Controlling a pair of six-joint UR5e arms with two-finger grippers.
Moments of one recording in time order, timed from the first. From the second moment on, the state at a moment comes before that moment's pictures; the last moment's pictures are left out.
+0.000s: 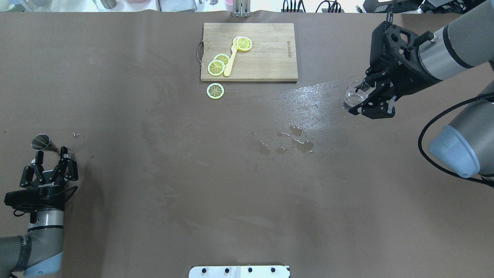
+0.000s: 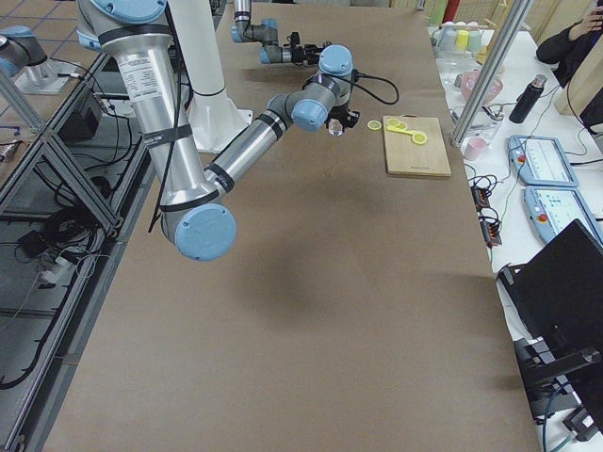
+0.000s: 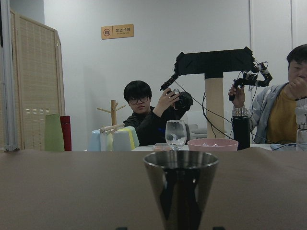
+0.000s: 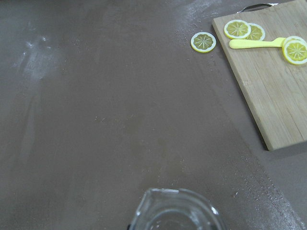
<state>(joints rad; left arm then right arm) -0.11 -1.42 -1.68 -1.44 -0.15 -2.49 0.95 -1.27 2.04 -1.37 2.33 -0.24</state>
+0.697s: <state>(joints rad) -0.14 -1.45 -1.65 -1.43 -0.18 -2.49 0.95 -1.27 2.04 -1.37 2.33 -0.24</state>
